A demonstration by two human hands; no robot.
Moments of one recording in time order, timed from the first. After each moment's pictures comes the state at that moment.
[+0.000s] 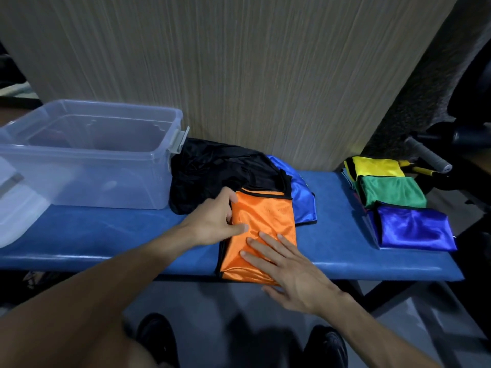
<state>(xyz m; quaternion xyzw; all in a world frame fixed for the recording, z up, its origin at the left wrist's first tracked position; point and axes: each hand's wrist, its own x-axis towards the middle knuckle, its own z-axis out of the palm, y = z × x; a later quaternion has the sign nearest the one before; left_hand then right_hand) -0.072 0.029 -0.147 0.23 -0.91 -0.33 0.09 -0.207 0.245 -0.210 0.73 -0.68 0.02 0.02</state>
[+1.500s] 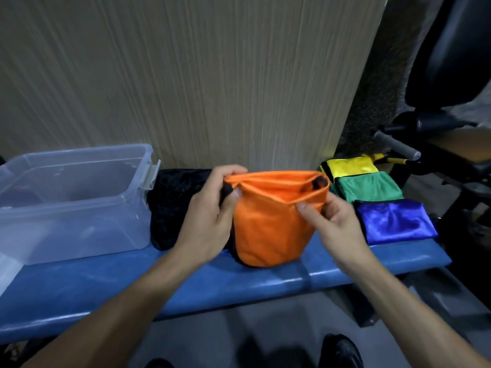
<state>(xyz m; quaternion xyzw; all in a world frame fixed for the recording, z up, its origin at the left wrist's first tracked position) -0.087 0.082 -0.064 0.05 -0.84 -0.37 0.39 -0.244 0.253 -0.108 0.36 -0.60 0.70 -0.10</state>
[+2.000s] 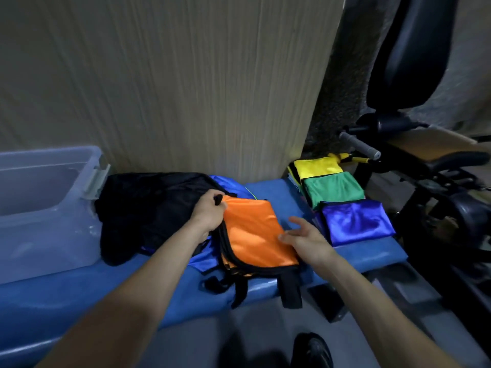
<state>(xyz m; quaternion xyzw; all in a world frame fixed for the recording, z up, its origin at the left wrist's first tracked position) -0.242 0.035 -0.164 0.32 -0.78 -0.50 0.20 -0.310 0.268 -0.172 0.12 -0.76 0.58 -0.28</state>
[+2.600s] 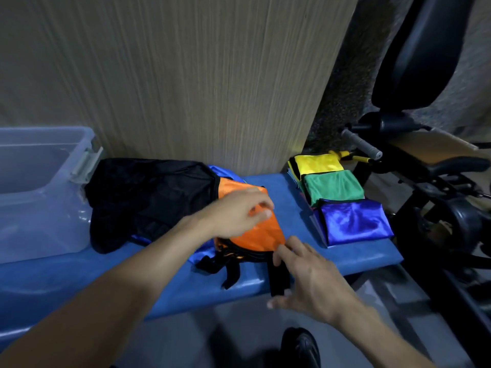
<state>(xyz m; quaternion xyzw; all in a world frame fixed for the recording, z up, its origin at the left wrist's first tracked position) -0.226 0.081 -0.120 -0.07 -0.96 -0.23 0.11 -0.250 0.315 -0.143 0.48 -0.87 0.06 -0.06</state>
